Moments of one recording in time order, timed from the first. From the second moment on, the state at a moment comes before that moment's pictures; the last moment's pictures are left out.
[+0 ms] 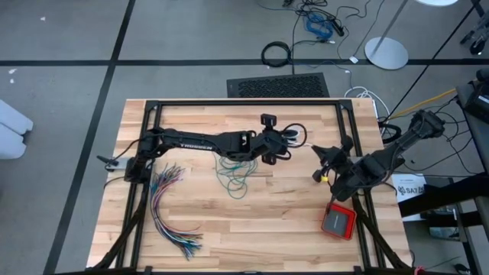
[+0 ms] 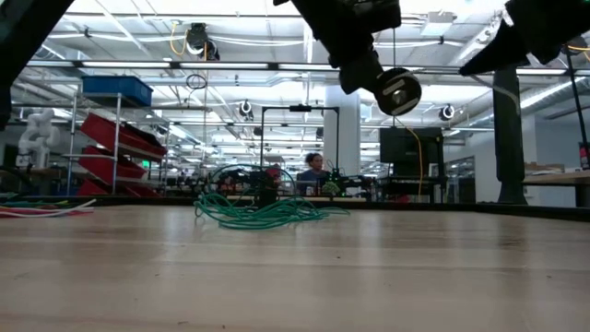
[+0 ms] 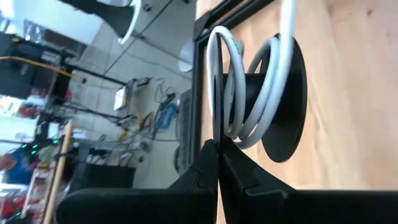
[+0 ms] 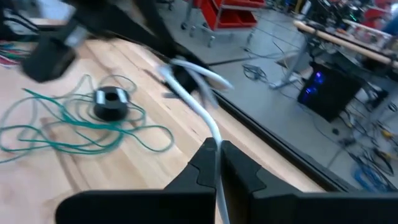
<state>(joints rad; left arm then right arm) 0.02 2.08 1.82 -0.35 -0.61 0.63 0.60 0.90 0.66 -0.90 1.23 0.93</state>
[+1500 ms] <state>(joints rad) 0.03 2.15 1.82 0.16 -0.27 0.37 0.54 0.97 0.55 -0.60 1.36 0.81</state>
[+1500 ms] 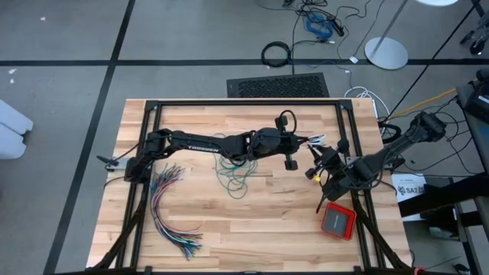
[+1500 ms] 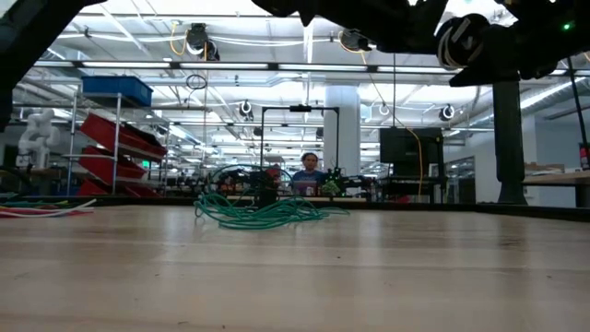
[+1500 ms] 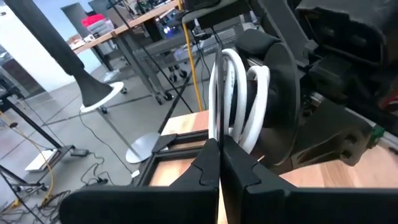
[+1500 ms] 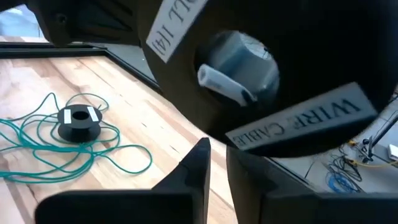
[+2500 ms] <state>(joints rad) 0.10 2.20 1.82 0.13 -0.18 0.25 0.66 0.99 0.55 -0.68 1.22 1.05</state>
